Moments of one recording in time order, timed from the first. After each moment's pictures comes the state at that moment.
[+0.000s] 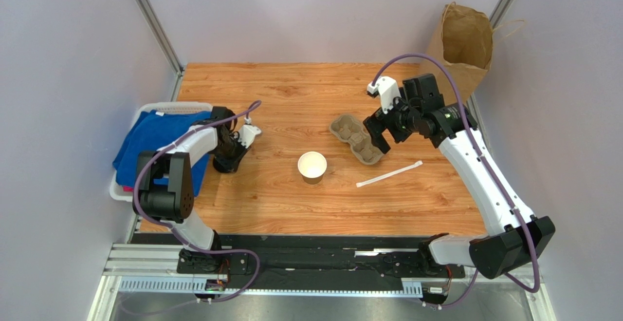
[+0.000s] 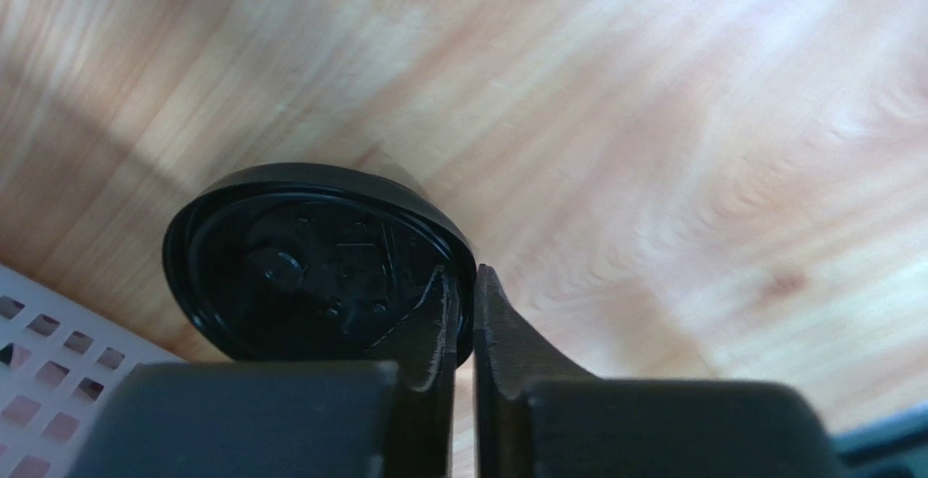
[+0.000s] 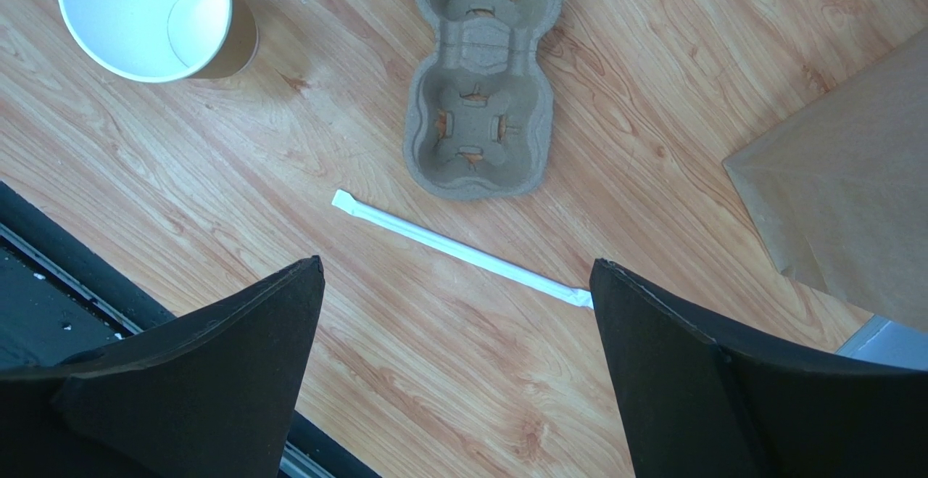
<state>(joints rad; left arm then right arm) -0.08 1.64 0.99 -0.68 0.16 0.64 0.36 1.30 1.43 -0.97 -0.19 -0.37</state>
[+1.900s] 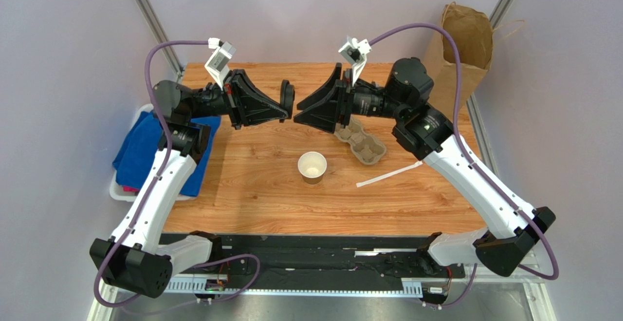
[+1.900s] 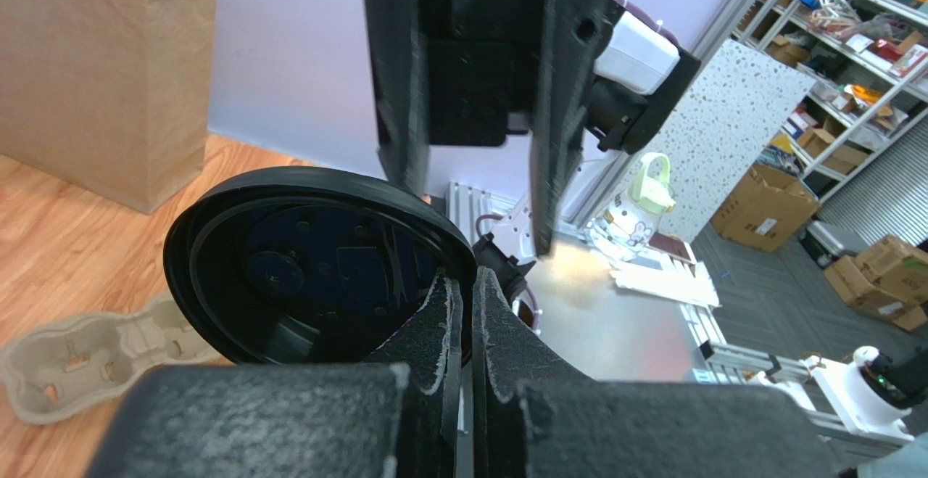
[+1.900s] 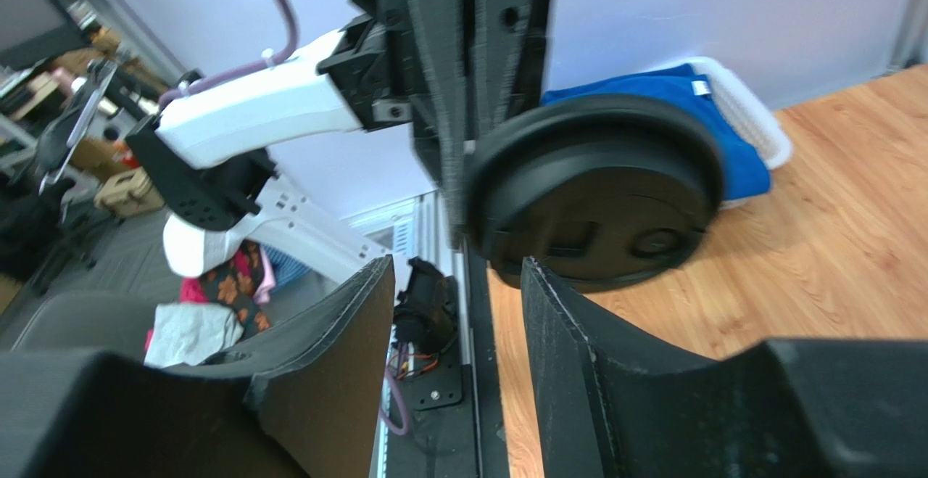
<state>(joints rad) -0.25 1.14 1.19 0.52 1.27 -0.92 0.70 1.32 1.54 -0.09 -0.76 0.44</state>
